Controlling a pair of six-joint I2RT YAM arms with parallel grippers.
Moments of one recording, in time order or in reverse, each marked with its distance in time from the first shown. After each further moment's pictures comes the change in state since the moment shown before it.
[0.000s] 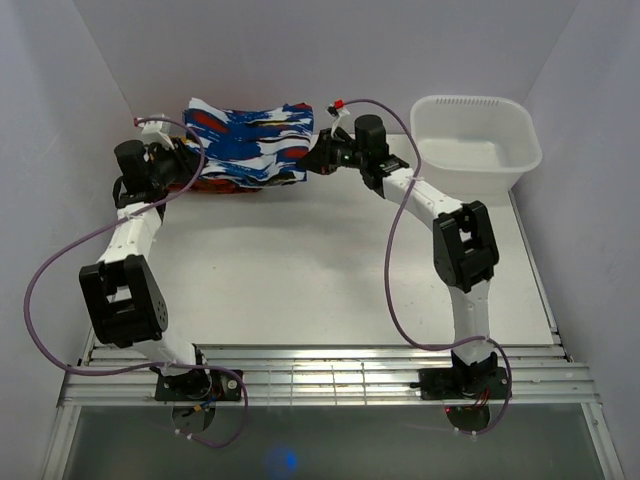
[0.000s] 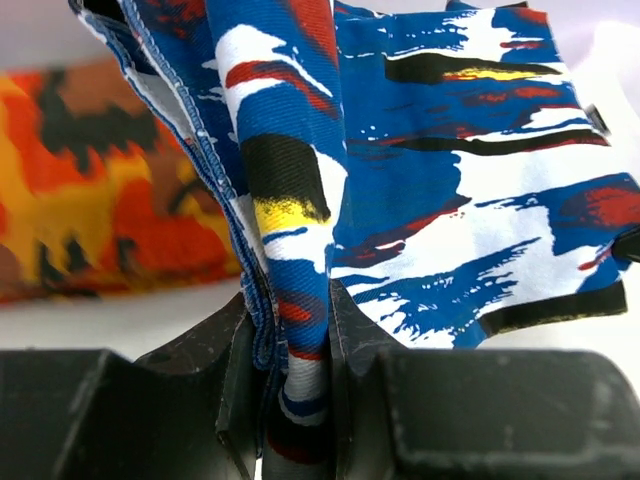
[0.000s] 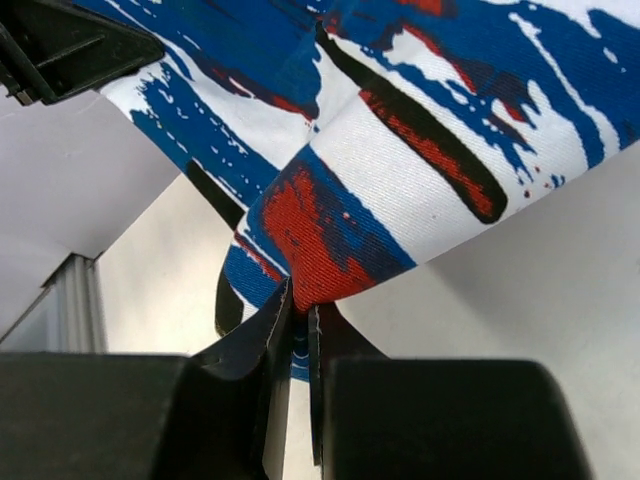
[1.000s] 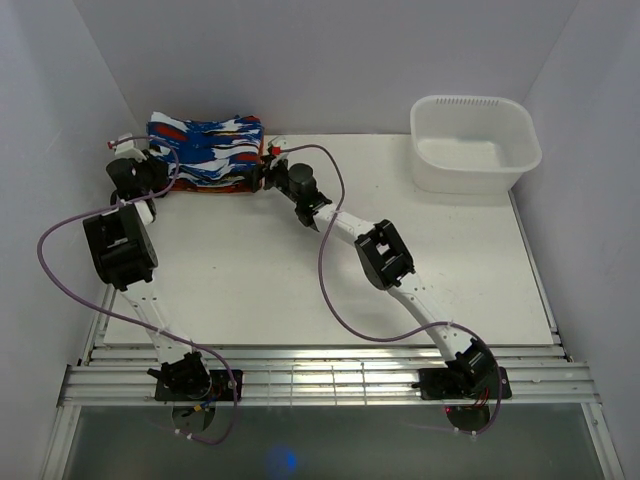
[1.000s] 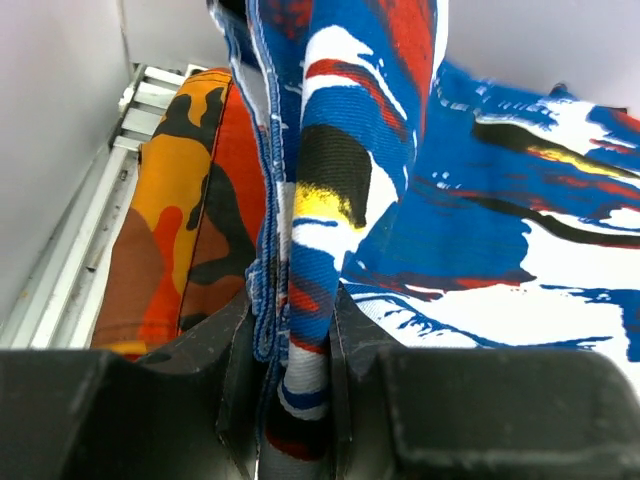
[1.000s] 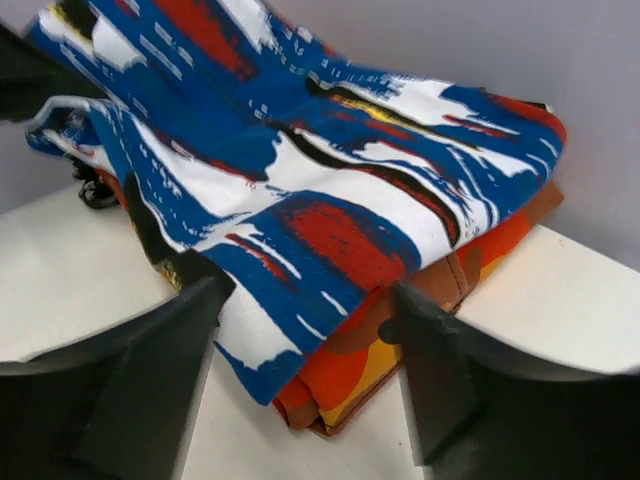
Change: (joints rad) left arm 0.176 0.569 0.186 0.473 -0.244 -0.027; right arm 0.234 0.809 0.748 0.447 0.537 -0.313
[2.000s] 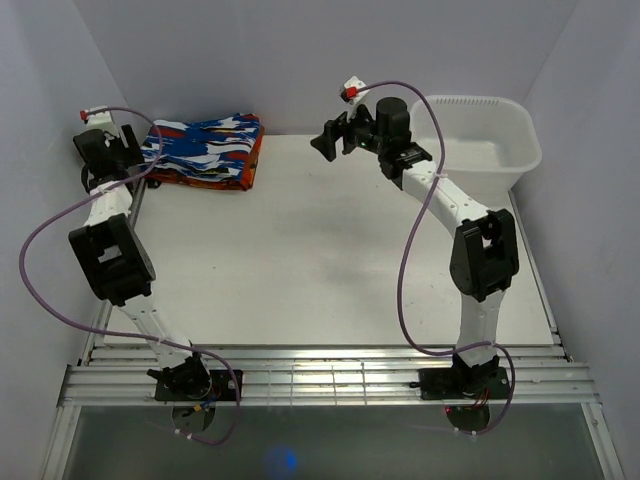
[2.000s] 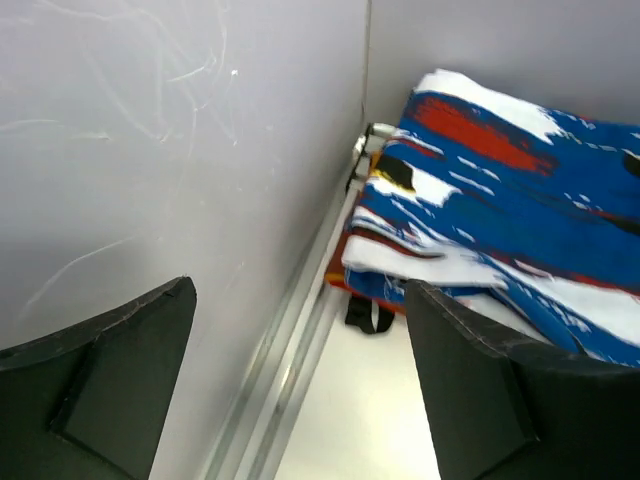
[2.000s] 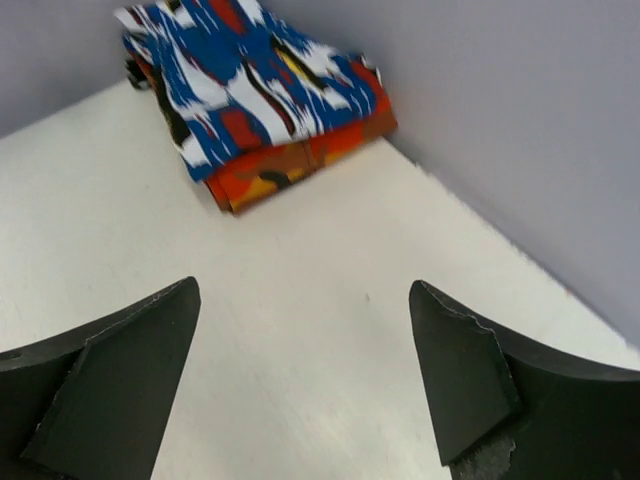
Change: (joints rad) left arm 0.029 -0.130 0.190 -0.357 -0.335 0.314; right arm -0.270 -0.893 -0.687 -0.428 -0.337 -0.150
